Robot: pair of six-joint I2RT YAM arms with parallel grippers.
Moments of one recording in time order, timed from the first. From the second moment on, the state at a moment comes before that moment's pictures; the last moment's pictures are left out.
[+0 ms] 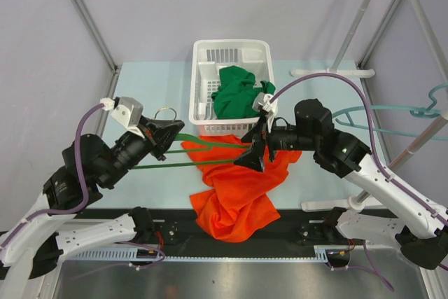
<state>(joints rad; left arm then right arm) -1.03 0.68 1.24 -0.53 -0.32 -0.18 0.83 1.04 1.19 -0.44 -0.52 0.13</state>
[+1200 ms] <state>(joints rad) -1.03 0.32 1.12 -0.62 -0.56 -0.38 0.91 1.43 1.82 -0.45 0.94 0.25</state>
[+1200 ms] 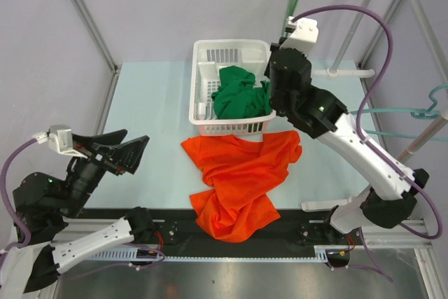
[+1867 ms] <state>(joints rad) -1.03 0.39 1.11 -0.64 -0.52 -0.38 0.81 1.72 1.79 1.14 1.50 -1.06</state>
